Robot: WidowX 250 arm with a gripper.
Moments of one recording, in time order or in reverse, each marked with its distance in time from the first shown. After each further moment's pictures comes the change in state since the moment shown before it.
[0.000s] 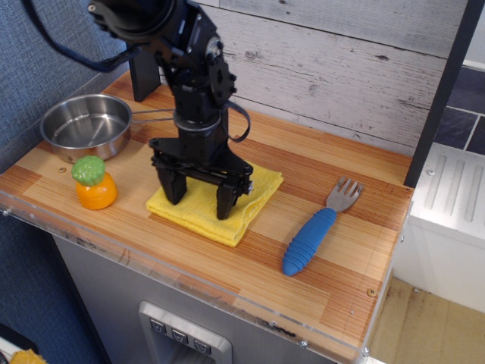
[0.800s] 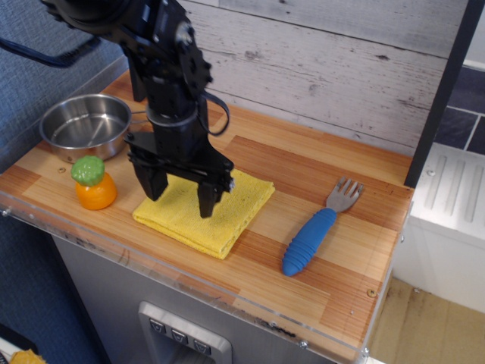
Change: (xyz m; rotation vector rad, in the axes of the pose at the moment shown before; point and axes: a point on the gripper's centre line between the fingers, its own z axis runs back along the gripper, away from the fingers) arm -0.022 0.010 0.019 0.009 -0.016 0.002
